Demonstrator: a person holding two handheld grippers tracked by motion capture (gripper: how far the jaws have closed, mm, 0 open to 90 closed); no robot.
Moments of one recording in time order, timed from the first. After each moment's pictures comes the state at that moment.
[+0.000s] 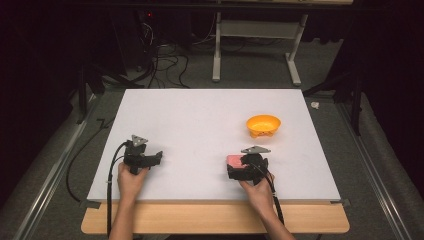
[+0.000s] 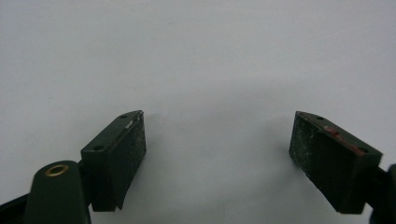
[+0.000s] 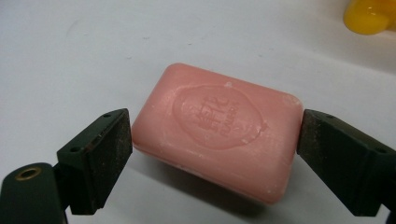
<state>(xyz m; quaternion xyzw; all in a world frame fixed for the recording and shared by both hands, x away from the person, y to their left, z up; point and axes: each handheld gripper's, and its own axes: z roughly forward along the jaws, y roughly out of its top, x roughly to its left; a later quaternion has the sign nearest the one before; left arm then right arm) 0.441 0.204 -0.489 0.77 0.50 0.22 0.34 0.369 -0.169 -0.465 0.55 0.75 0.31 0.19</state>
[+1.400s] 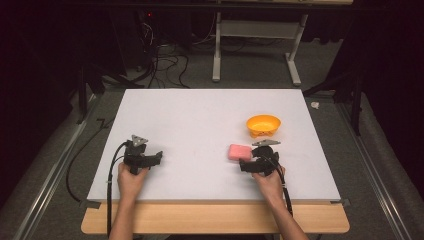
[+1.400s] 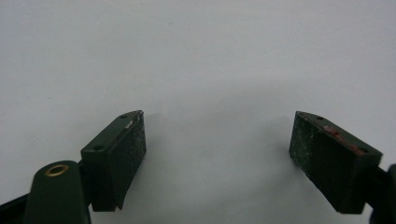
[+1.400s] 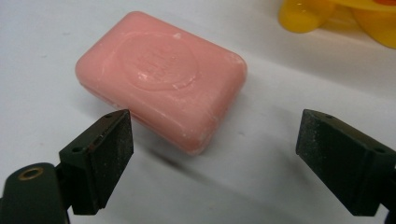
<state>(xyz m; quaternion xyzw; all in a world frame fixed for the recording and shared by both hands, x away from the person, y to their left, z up) 0.441 0.204 -0.489 0.77 0.50 0.22 0.34 0.394 -0.210 -0.470 0.56 0.75 0.29 0.20</state>
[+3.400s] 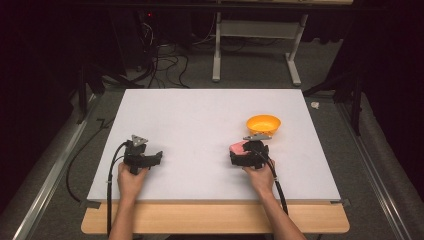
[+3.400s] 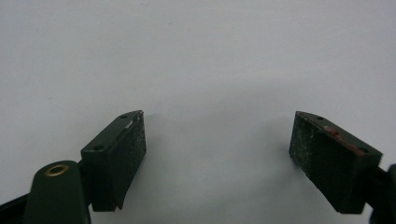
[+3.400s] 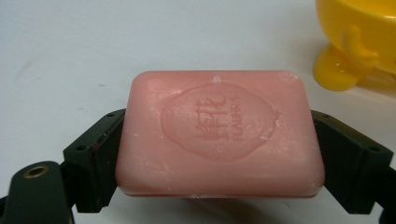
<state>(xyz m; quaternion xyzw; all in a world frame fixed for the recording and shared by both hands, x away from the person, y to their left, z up) 0.441 0.204 -0.489 0.77 0.50 0.22 0.34 0.411 -0.185 -0.465 0.54 0.75 0.33 0.21</state>
